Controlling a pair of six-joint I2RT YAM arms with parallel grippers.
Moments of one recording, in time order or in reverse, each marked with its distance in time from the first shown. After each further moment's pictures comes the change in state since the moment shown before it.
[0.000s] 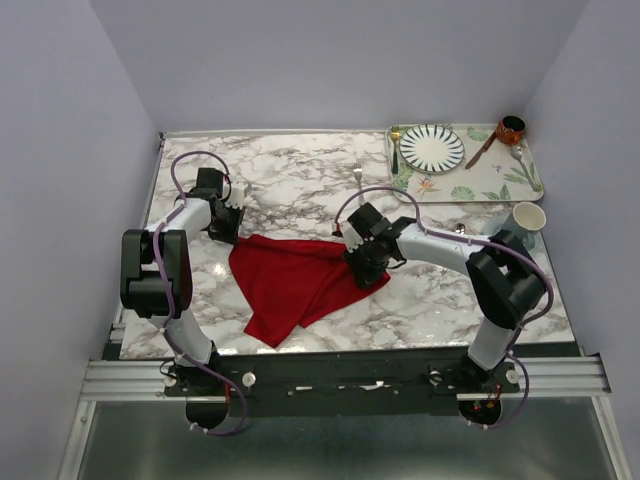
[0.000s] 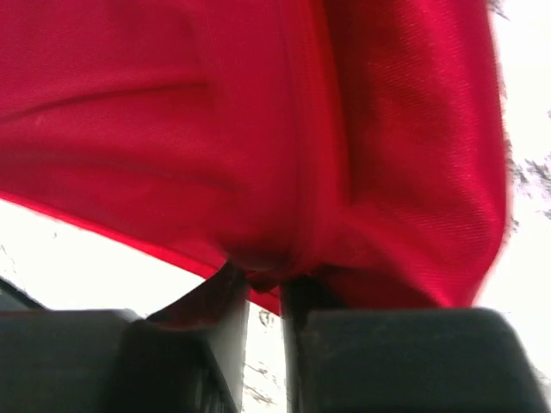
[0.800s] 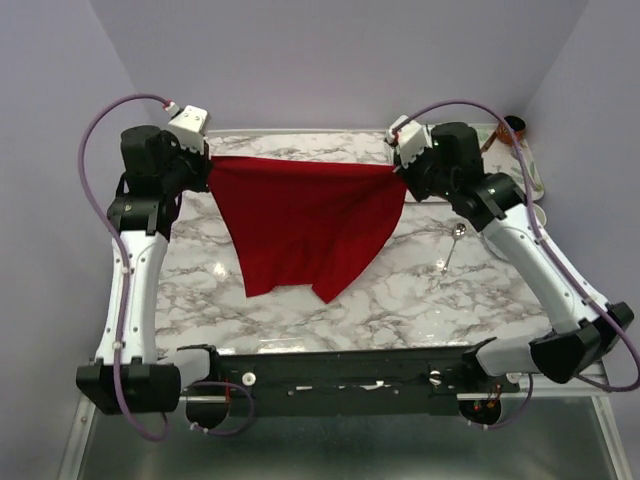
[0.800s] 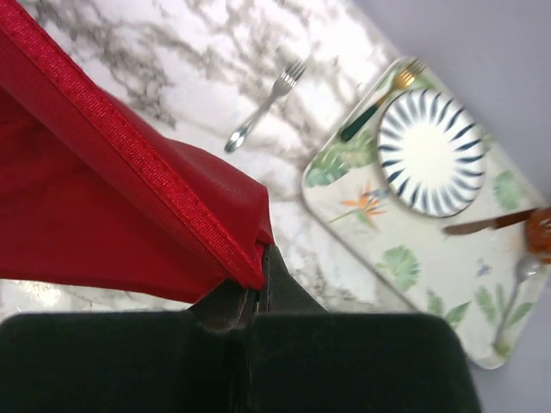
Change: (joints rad) left arm 0.050 -0.525 0.256 -0.020 0.103 -0.018; right arm -0.209 -0.384 0.398 -0.132 0.243 -0.354
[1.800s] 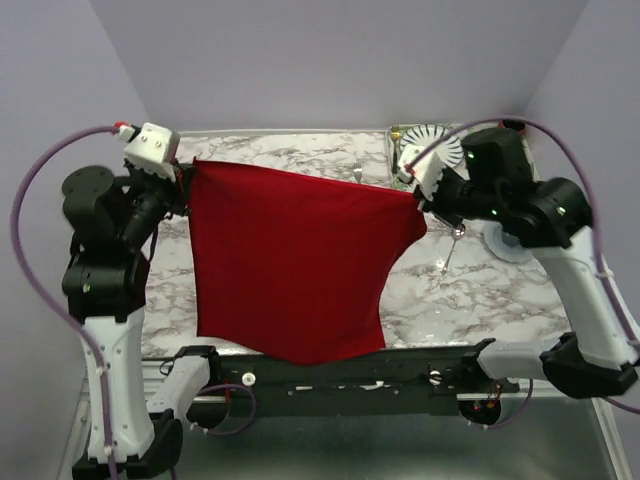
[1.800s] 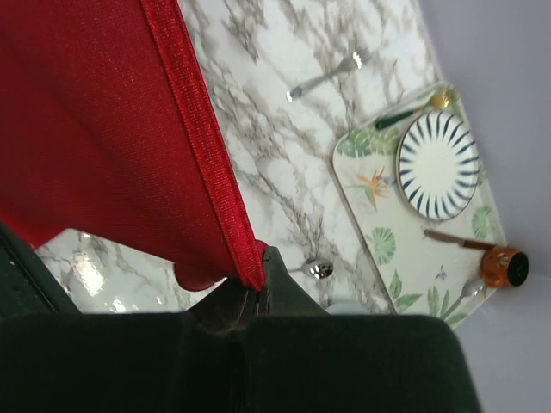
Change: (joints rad) left arm -0.003 -0.364 0.165 -0.161 0.054 -0.080; right arm 0.130 -0.136 0.371 -0.565 -0.100 -0.227
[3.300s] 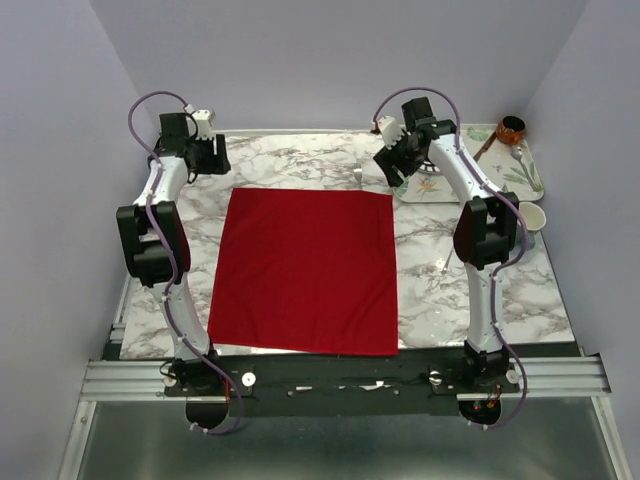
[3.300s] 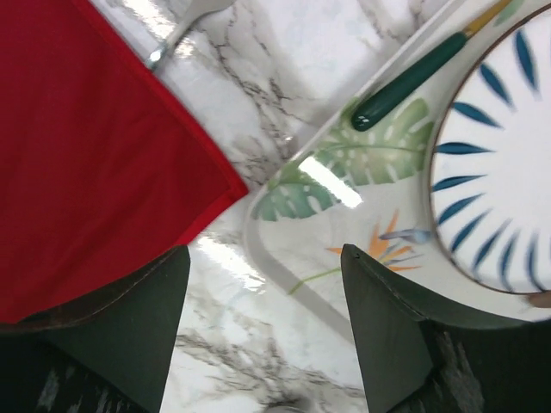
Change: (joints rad) left arm 0.113 1.165 0.127 0.358 -0.022 -0.014; right arm -0.370 1.038 0.309 0.340 -0.061 0.014
